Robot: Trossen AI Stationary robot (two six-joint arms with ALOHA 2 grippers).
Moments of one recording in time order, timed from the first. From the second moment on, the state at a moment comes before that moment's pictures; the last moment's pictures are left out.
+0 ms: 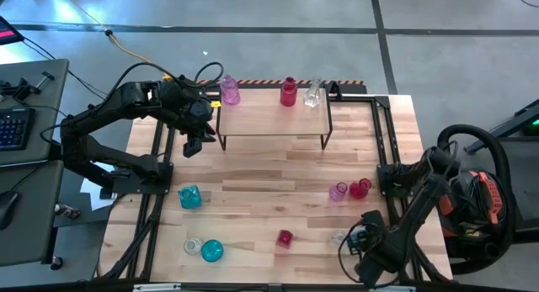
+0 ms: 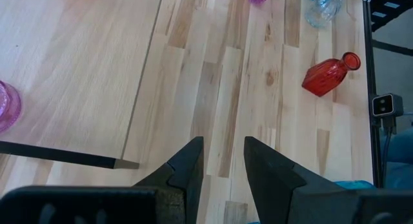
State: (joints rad) left arm 0.29 1.18 1.51 -1.27 0.19 0.03; right arm 0.97 1.76 1.37 -1.44 -0.06 2.32
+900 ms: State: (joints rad) left arm 0.29 1.18 1.51 -1.27 0.19 0.03; right arm 0.92 1.71 1.42 -1.45 -0.11 2.31
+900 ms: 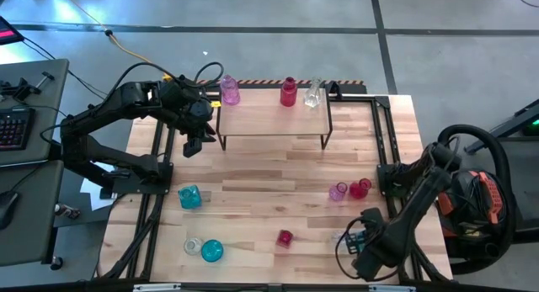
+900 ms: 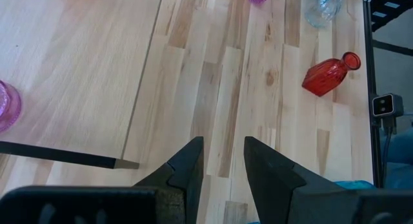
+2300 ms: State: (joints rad) left arm 0.29 1.18 1.51 -1.27 0.19 0.03; right arm 0.39 1.45 1.54 -1.48 0.08 1.61
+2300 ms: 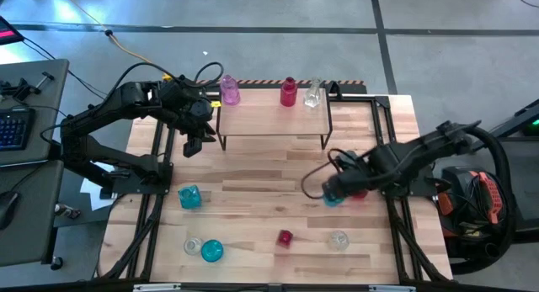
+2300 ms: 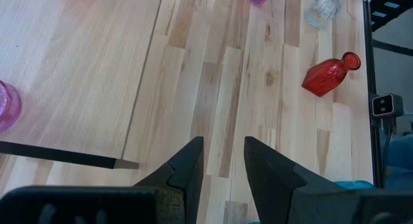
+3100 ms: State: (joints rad) left arm 0.29 1.18 1.51 -1.27 0.19 0.03; right arm 0.00 1.85 2.06 -1.54 0.05 1.04
